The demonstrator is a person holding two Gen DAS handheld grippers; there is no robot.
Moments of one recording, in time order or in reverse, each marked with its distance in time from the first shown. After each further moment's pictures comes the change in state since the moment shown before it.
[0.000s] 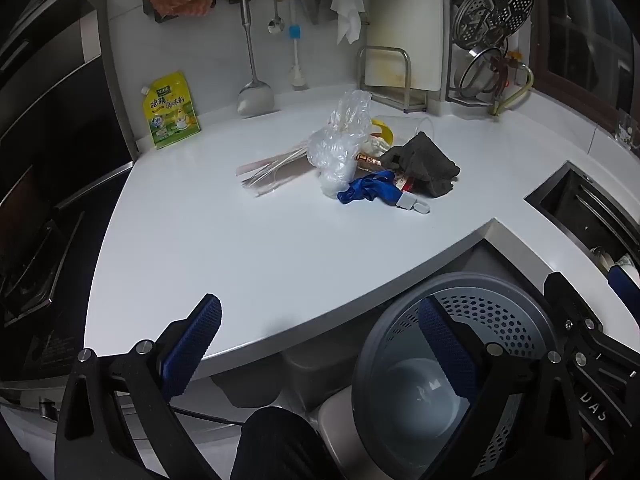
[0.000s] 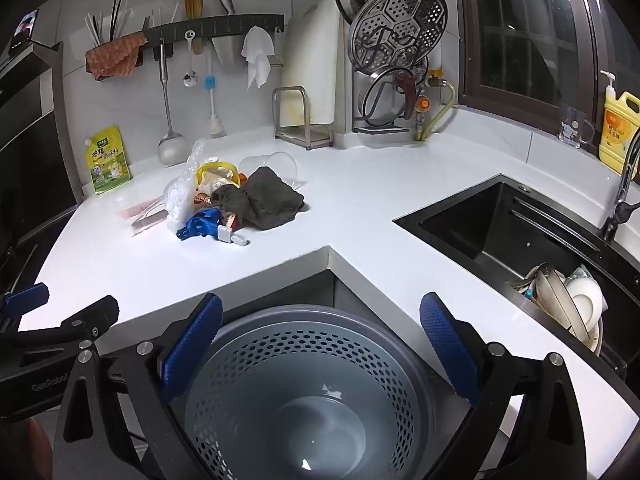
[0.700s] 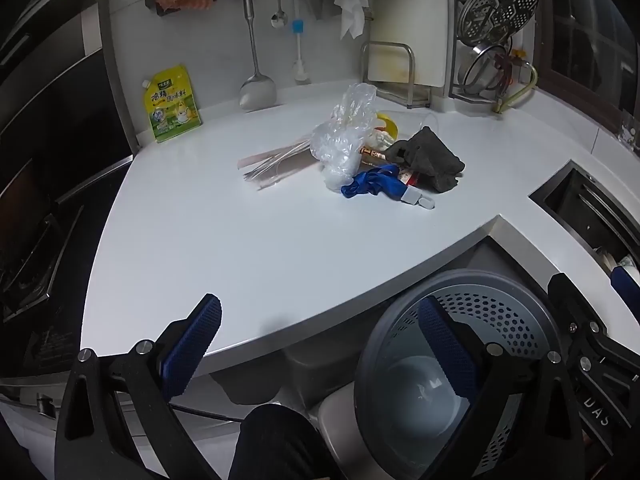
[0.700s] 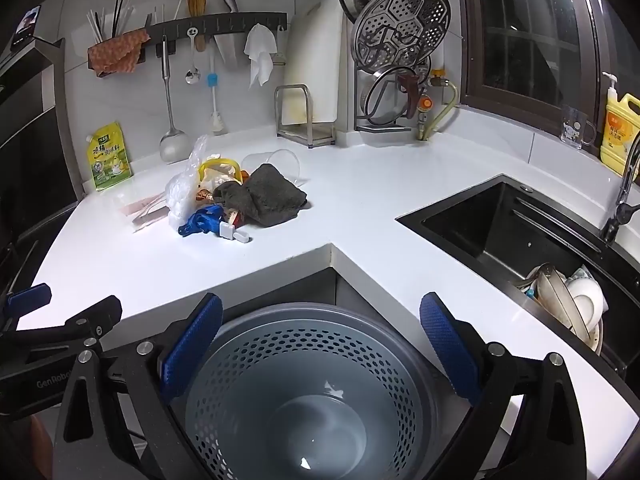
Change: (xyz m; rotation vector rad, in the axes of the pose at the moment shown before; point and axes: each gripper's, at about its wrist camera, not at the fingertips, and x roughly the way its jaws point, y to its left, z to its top) left arm 0.008 0.002 -0.004 -0.008 0.015 0.001; right arm 0.000 0.001 0.000 -0.004 0.004 0.003
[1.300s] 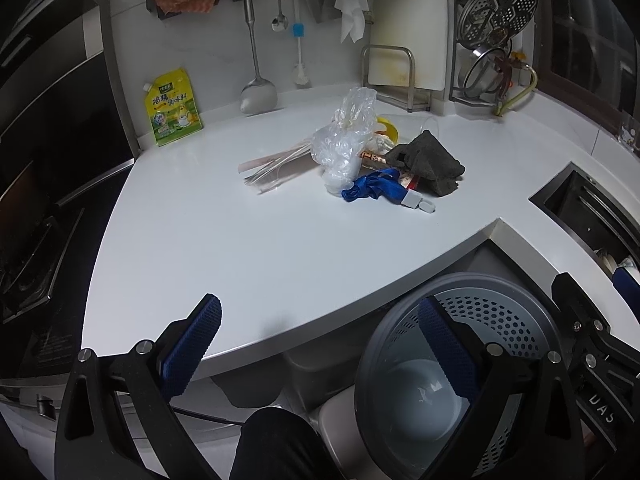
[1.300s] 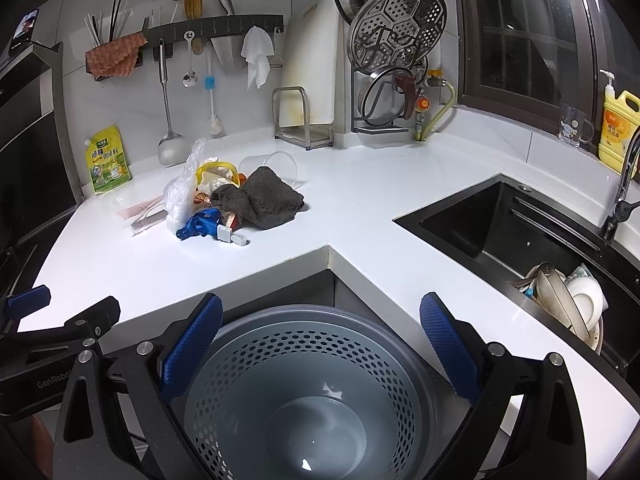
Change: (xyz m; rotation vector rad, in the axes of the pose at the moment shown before) left arm -0.003 -0.002 0.001 0.001 -0.014 0.004; right arm 0.002 0.002 -0.001 0.009 -0.004 -0.004
